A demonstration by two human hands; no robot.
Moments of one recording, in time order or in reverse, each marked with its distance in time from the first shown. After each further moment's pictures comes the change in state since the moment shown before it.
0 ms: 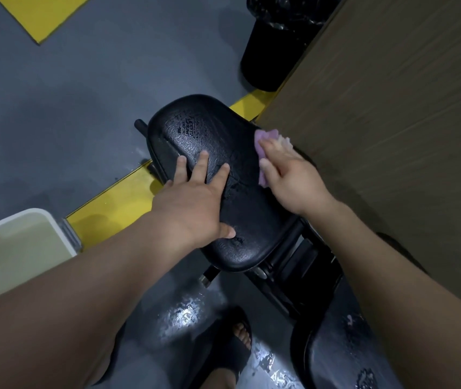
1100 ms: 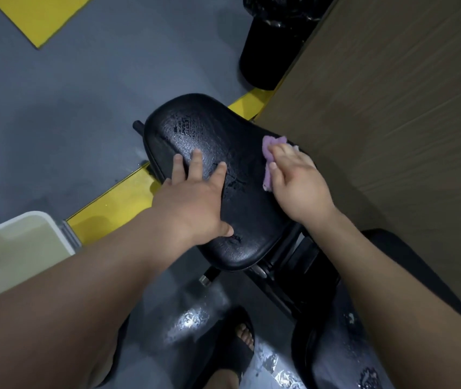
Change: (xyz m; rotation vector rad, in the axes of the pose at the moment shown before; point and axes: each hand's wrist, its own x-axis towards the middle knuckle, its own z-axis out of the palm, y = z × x) left_hand 0.004 0.006 -0.001 -0.023 -0.025 -0.033; right_hand -0.010 0.025 0.017 -0.110 0.196 -0.070
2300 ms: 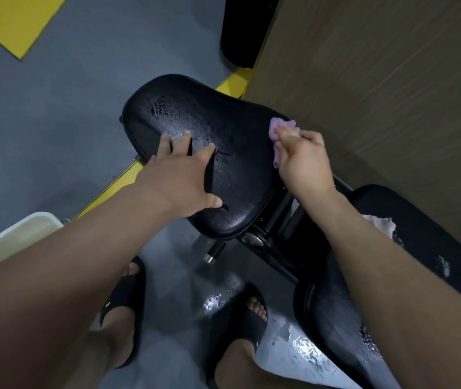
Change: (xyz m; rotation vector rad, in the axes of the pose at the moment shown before) left_hand -0.003 0.002 0.007 0.085 0.081 0.051; right_hand -0.040 0.015 0.004 0.099 0.205 0.306
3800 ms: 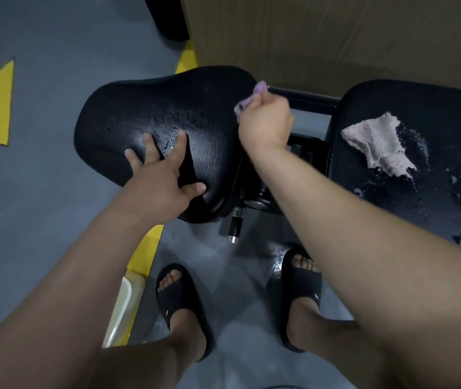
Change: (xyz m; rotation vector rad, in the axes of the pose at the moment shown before) left_hand -0.003 0.029 0.014 0.072 -0.070 0.019; right_hand -0.025 -0.033 0.007 0.743 0.313 0.938
